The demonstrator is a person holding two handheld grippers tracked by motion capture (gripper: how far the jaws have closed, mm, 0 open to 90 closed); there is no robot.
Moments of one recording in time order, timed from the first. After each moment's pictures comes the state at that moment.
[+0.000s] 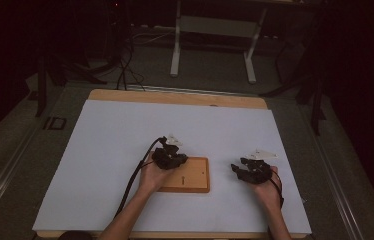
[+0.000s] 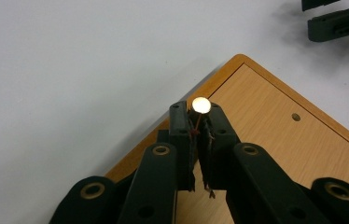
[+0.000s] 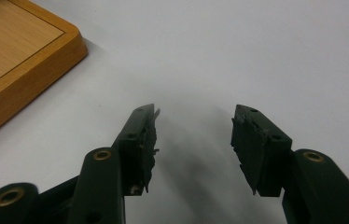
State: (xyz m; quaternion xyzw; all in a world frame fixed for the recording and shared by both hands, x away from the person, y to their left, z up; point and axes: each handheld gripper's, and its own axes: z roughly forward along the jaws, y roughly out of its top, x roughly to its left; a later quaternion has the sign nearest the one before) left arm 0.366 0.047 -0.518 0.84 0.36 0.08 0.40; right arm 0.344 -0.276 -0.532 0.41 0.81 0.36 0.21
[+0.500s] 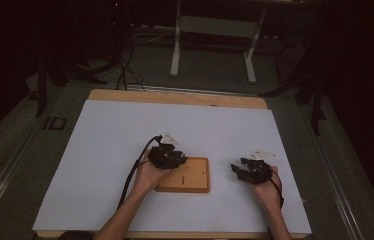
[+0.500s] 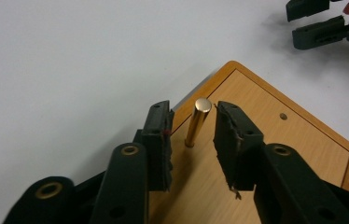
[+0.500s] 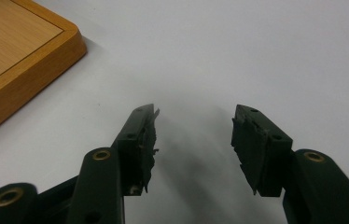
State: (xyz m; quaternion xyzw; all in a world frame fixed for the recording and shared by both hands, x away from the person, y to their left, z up) left arm 0.362 0.061 -0.510 0.83 0.35 0.08 0.42; right arm 0.344 -0.276 -0.533 0.41 0.81 0.36 0.21
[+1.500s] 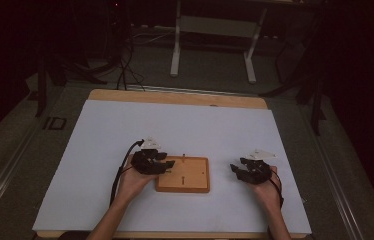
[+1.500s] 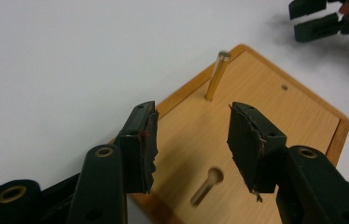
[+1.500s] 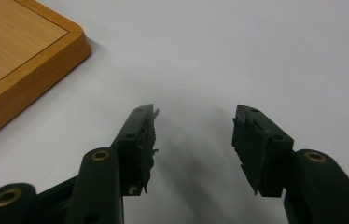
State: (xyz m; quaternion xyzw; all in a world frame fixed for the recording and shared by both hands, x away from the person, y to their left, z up) left arm 0.338 0.106 -0.512 0.82 0.37 0.09 0.43; right arm 0.343 -0.274 -0.532 0.40 0.81 0.36 0.21
